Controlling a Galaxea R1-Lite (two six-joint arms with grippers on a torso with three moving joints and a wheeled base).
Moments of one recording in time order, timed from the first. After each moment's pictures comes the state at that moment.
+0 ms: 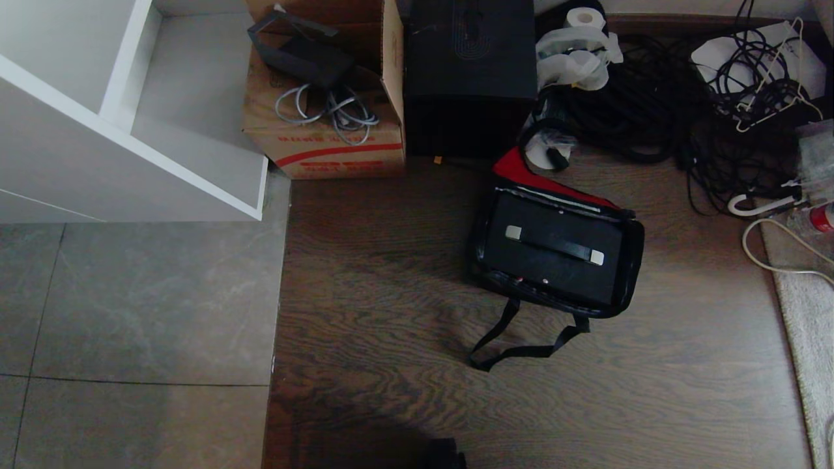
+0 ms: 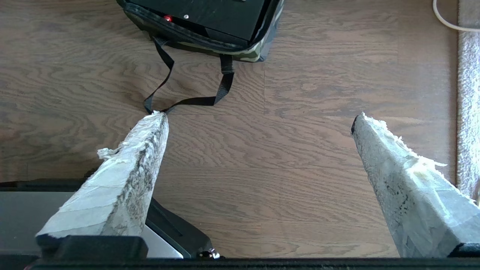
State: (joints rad) left arm 0.00 0.00 0.00 -0.02 0.02 -0.04; right arm 0.00 0.00 -0.03 0.07 0.02 -0.01
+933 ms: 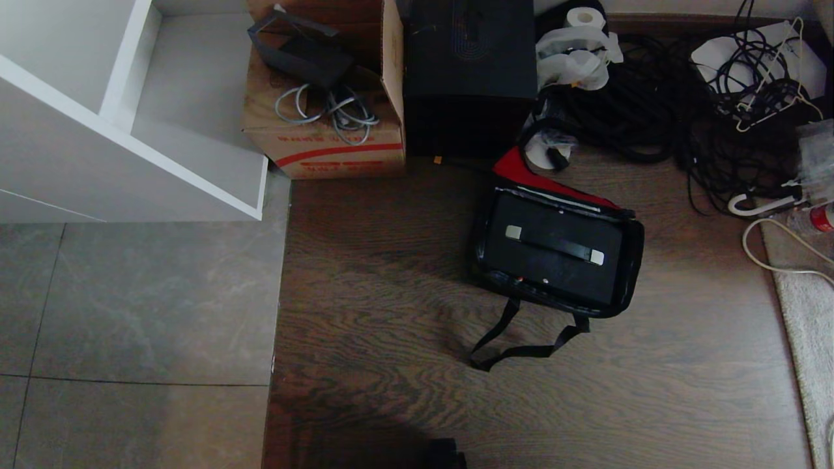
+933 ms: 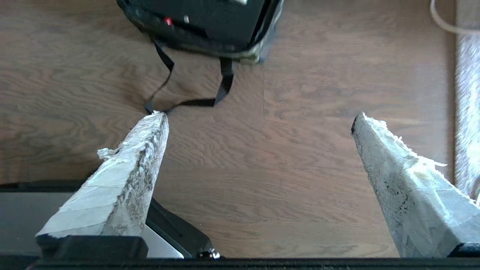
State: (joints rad) left arm 0.00 0.00 0.00 -0.02 0.02 -0.04; right arm 0.00 0.00 -0.06 0.10 0.01 -0.01
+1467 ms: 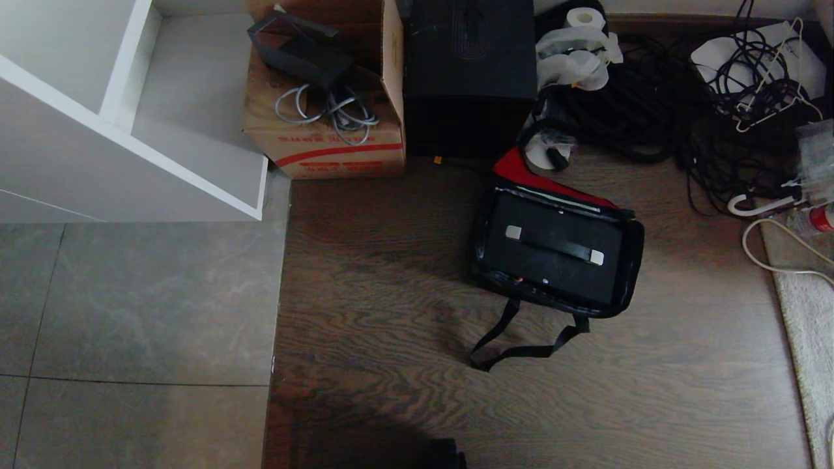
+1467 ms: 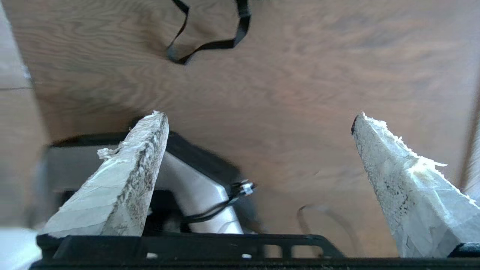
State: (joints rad) left arm 0.00 0.00 0.00 -0.02 0.02 -0.04; right arm 0.00 0.30 -0.49 0.54 0.06 0.11
